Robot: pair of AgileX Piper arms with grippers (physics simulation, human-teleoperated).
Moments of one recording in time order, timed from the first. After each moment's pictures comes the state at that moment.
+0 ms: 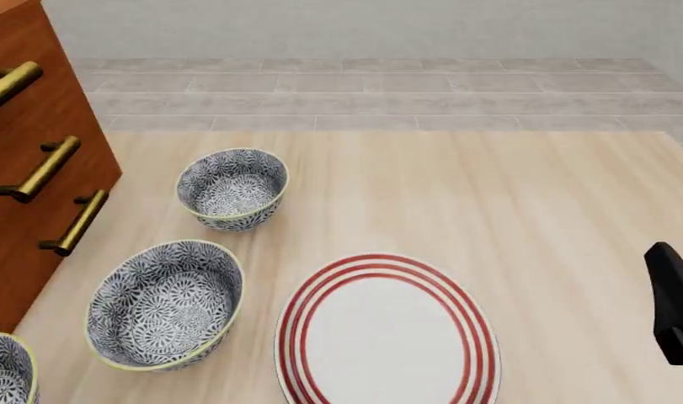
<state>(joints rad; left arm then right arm) 0.06 0.31 -0.62 1.11 -0.32 0.00 0.02 0.00 -0.02 0.00</state>
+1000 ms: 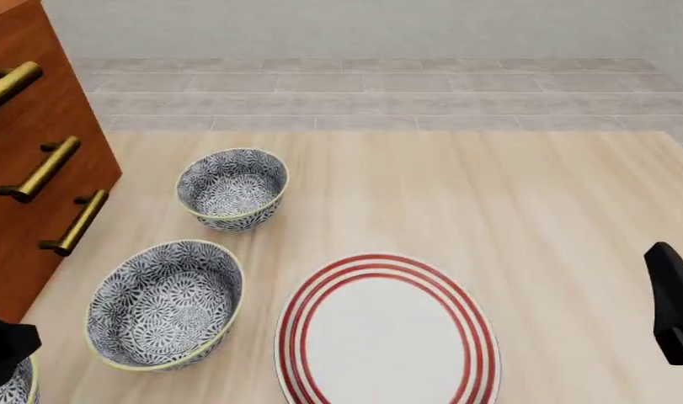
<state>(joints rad) 0.10 0.35 -0.37 0.95 -0.31 0.00 0.02 0.00 -0.02 0.00</state>
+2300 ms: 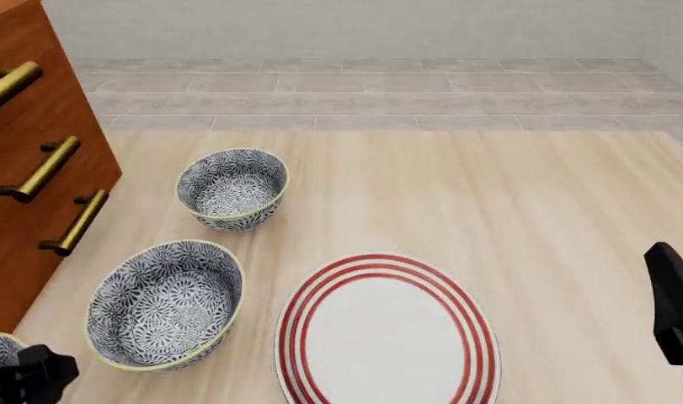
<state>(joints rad) 0.10 0.49 -0.15 0.69 -0.35 0.00 0.02 0.00 -0.02 0.00</state>
